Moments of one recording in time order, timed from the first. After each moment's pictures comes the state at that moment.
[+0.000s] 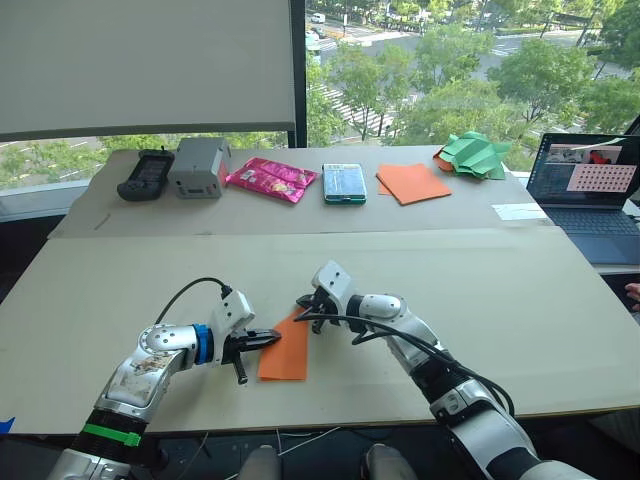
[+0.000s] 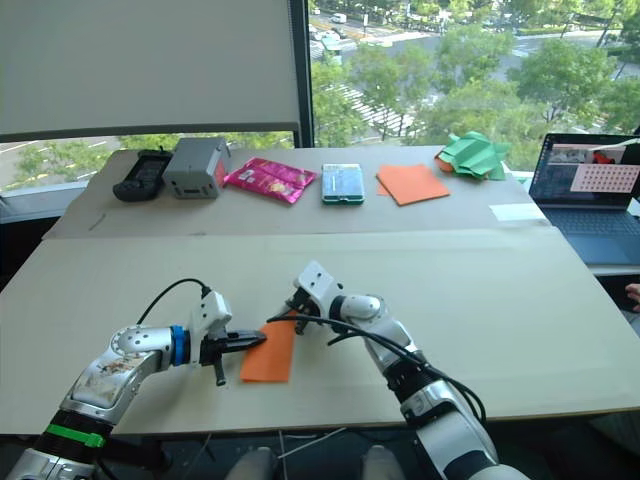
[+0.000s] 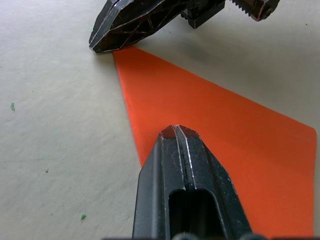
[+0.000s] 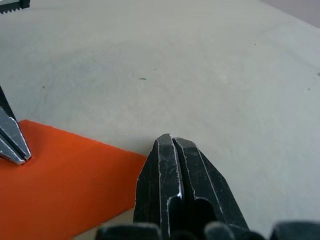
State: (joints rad) left arm -0.19 0.63 -0.14 -0.01 -0.28 0.37 -1.01; right arm -0.61 -0.14 0.37 0.43 0.02 0.25 0.67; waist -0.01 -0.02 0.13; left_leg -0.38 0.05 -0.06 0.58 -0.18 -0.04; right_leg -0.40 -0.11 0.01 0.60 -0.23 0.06
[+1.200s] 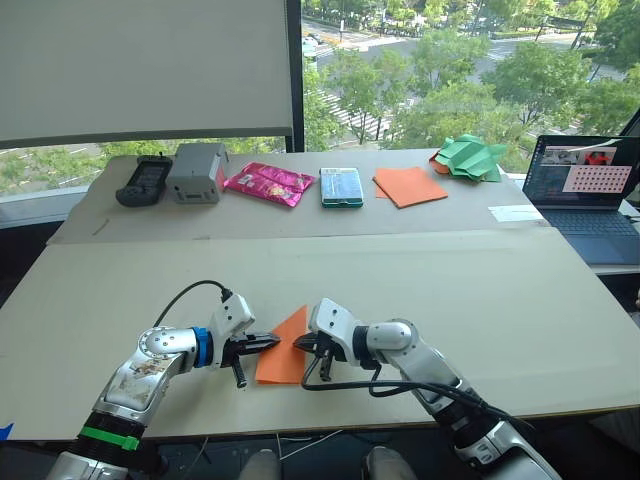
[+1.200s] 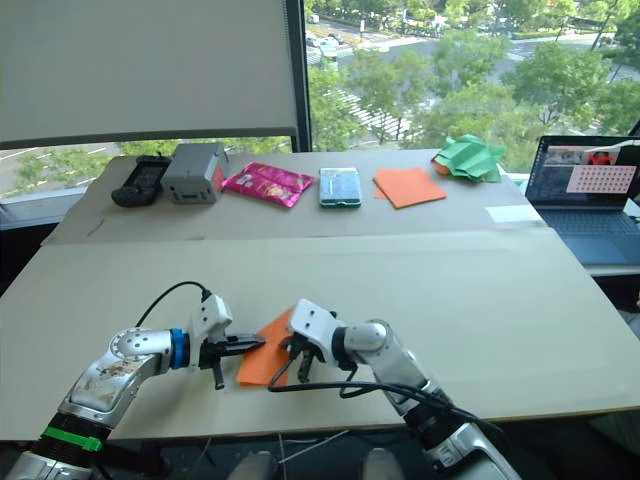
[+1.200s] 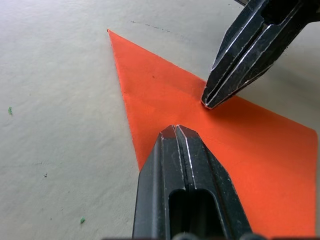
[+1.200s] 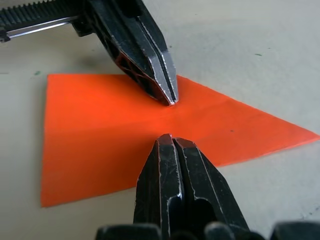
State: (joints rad) left arm -0.18 0.64 -0.14 -0.02 -0.27 0.38 -1.00; right arm -0.38 -0.28 0.52 -0.02 -0.03 0.42 0.84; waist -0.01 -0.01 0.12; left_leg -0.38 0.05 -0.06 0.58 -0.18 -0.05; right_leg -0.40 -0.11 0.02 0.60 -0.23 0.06
